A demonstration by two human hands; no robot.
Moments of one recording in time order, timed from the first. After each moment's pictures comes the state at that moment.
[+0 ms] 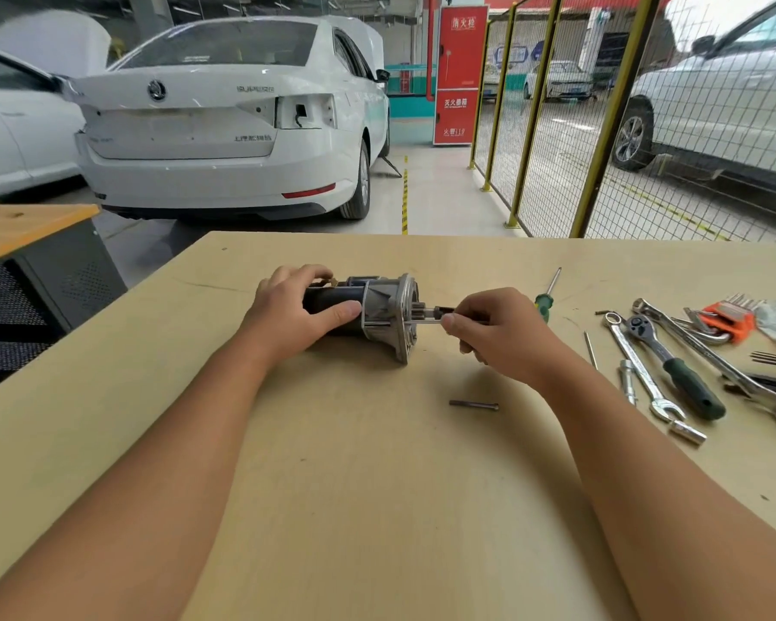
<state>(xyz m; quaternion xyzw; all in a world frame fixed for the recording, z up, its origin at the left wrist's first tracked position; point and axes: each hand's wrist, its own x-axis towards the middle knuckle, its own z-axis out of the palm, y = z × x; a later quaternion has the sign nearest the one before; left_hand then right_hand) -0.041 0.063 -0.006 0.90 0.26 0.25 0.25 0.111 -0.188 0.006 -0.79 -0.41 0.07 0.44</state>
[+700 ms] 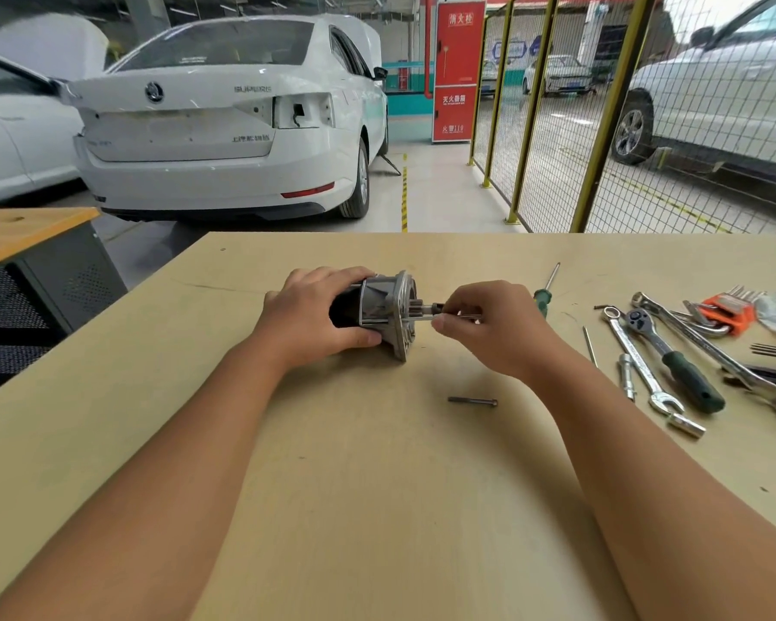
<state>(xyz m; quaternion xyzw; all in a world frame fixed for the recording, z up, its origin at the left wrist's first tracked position) -0.035 0.039 0.004 0.96 0.18 0.19 0.13 0.107 -0.187 0.008 -0.81 -0.45 -0.03 0.38</state>
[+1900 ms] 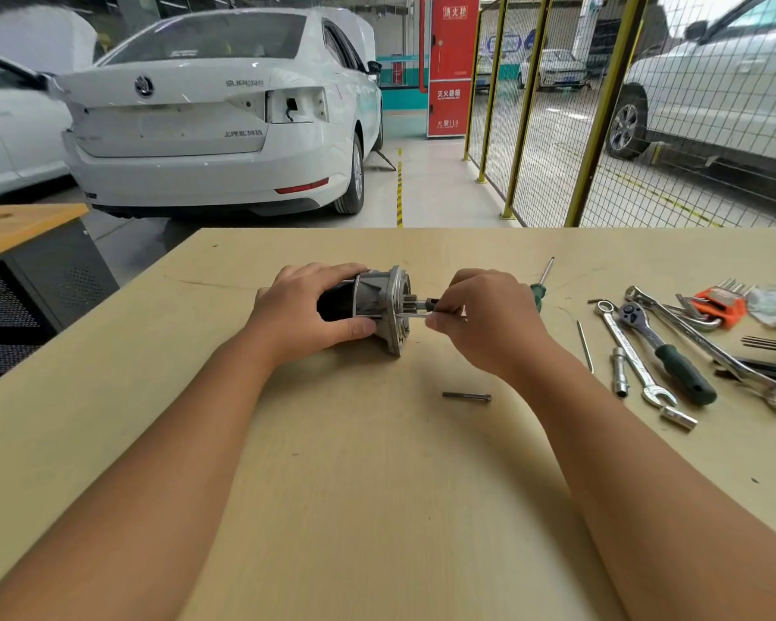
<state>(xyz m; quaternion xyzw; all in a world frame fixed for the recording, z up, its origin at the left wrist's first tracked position) -0.037 0.039 0.004 0.95 0.17 0.20 0.18 0.096 -0.180 0.014 -0.85 -0.43 -0.12 0.28</state>
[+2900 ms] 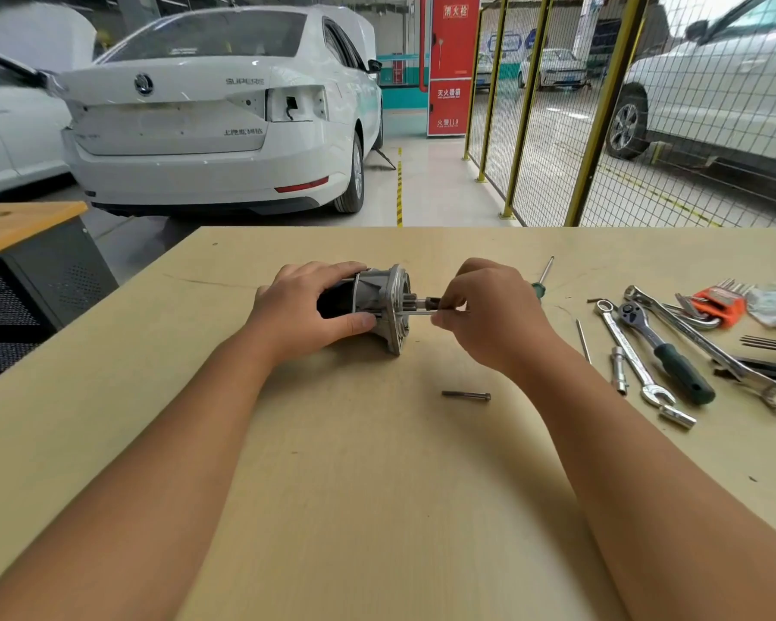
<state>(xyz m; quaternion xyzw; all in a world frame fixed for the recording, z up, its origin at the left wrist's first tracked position) -0.038 0.038 0.004 0.95 0.18 0.20 0.18 0.094 -0.183 0.022 -0.85 -0.43 -0.12 0.27</state>
